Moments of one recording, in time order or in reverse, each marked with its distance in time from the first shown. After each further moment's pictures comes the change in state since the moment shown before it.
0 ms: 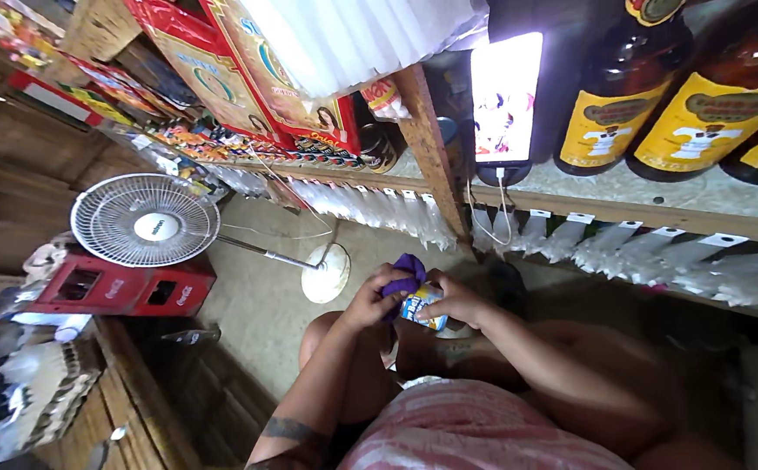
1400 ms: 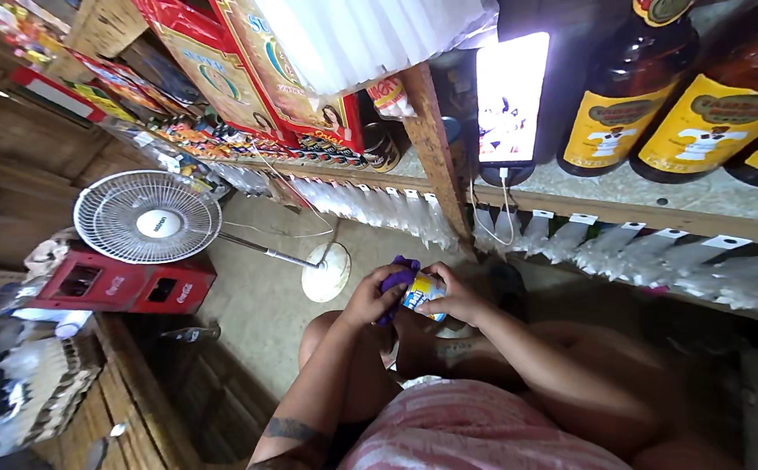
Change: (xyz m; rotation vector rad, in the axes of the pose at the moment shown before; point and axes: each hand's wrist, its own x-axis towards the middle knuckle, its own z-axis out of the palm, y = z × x) left_hand -0.003 0.003 -0.003 0.015 0.022 -0.190; right_hand 0.010 0.014 -0.001 -0.094 0.144 -0.125
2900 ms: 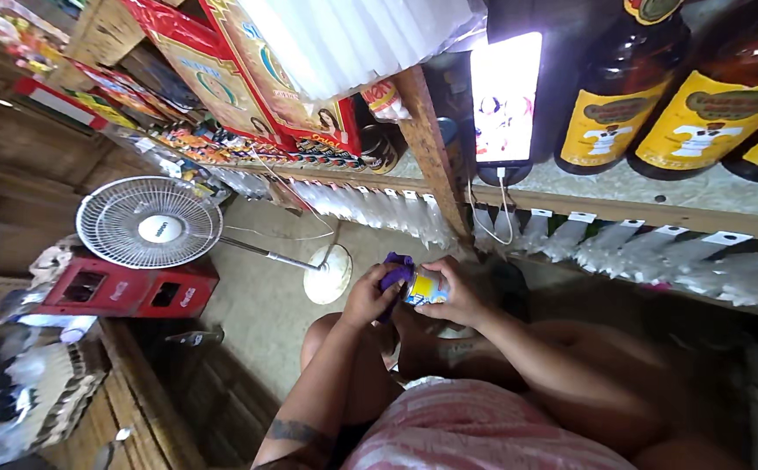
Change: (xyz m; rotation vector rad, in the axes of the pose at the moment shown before) left_hand 0.001 -0.003 -0.001 0.263 0.103 -0.069; right_hand -0.007 0.002 0.000 -0.256 0.182 -0.507
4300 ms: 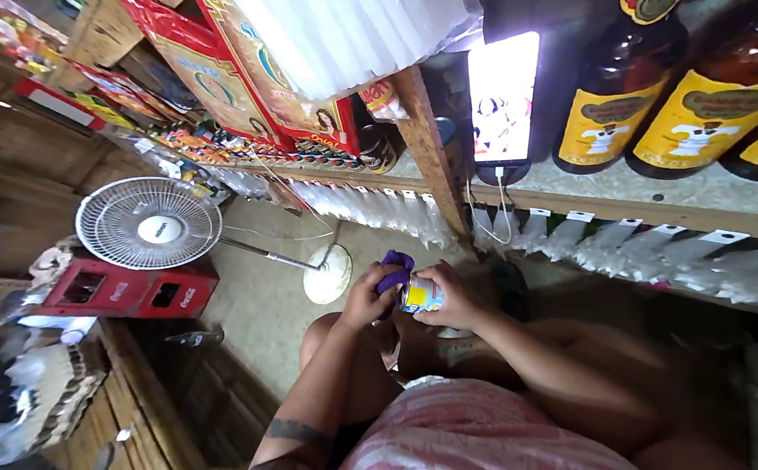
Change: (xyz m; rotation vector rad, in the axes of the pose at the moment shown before) left_hand -0.001 -0.003 0.000 -0.034 0.069 0.227; right_hand -0.001 -0.003 0.001 -0.138 -0.102 -0.049
